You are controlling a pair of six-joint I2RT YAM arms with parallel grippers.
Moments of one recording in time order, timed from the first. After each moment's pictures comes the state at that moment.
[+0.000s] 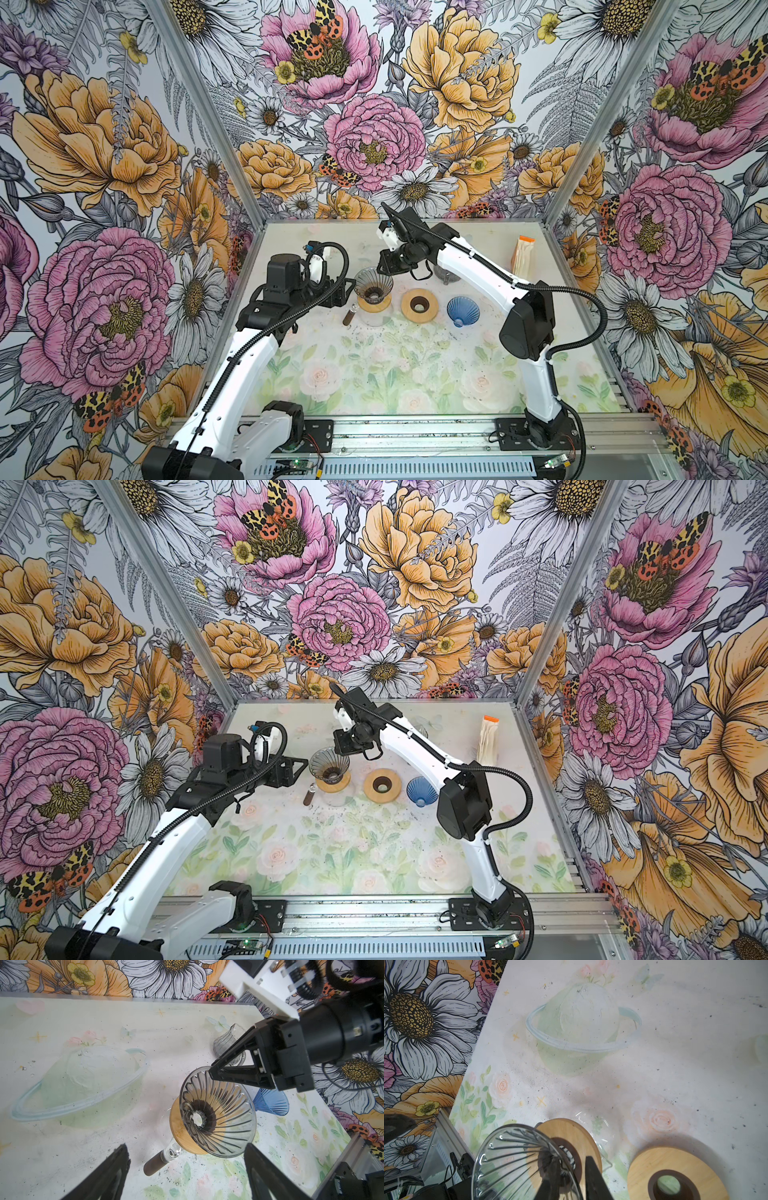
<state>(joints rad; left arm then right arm) -0.18 1.01 0.93 -0.52 0.38 -0.14 0.70 2.11 2.08 -0.94 -0.31 0.32</state>
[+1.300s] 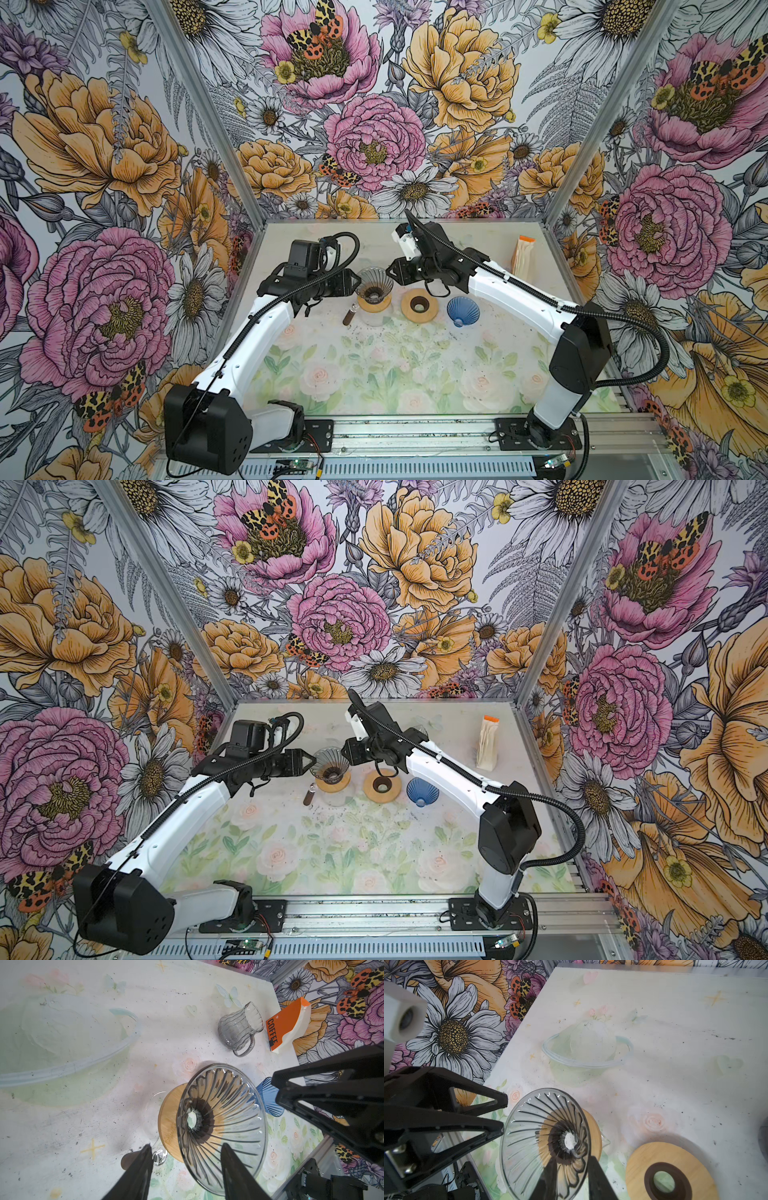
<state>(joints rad) -0.23 1.25 1.07 -0.62 0.38 -0.28 0.71 1.75 1.55 -0.54 -0.26 0.36</state>
